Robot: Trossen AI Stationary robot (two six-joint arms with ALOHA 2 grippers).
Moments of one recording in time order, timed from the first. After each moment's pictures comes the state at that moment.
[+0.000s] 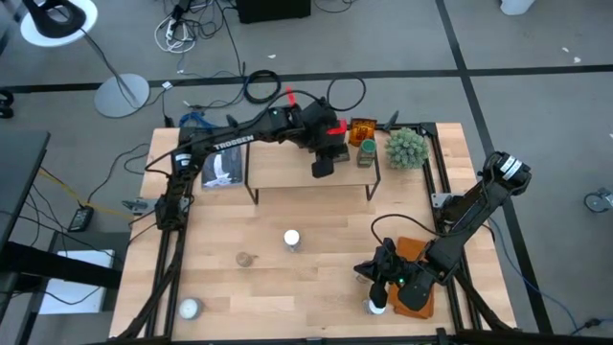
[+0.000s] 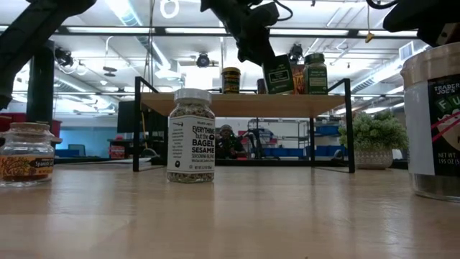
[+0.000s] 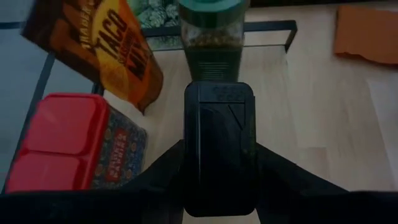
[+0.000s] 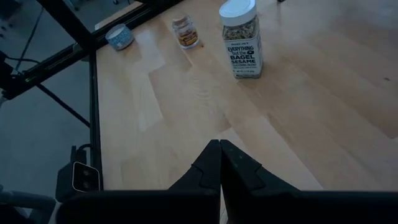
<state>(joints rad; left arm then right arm) 0.29 2.05 2.12 -0.88 0.08 0.25 0.85 1.49 0.88 -0.21 0.82 1.10</state>
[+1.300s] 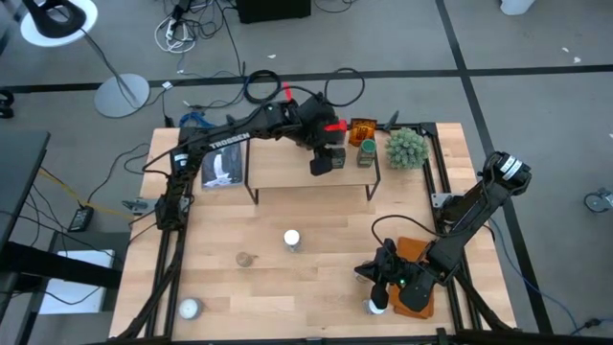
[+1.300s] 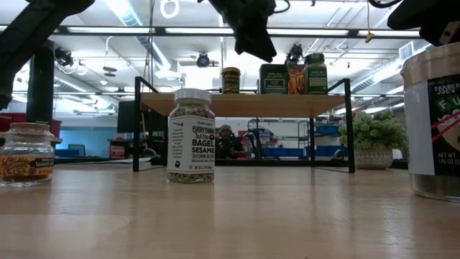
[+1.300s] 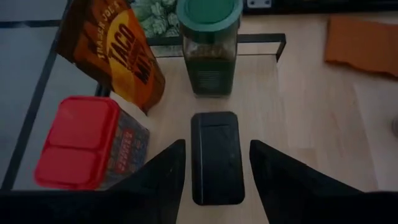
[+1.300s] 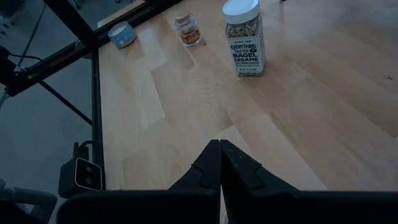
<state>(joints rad) 0.29 2.05 2.20 -0.95 0.08 0.23 0.86 1.49 0.88 -0.21 0.82 1.10</state>
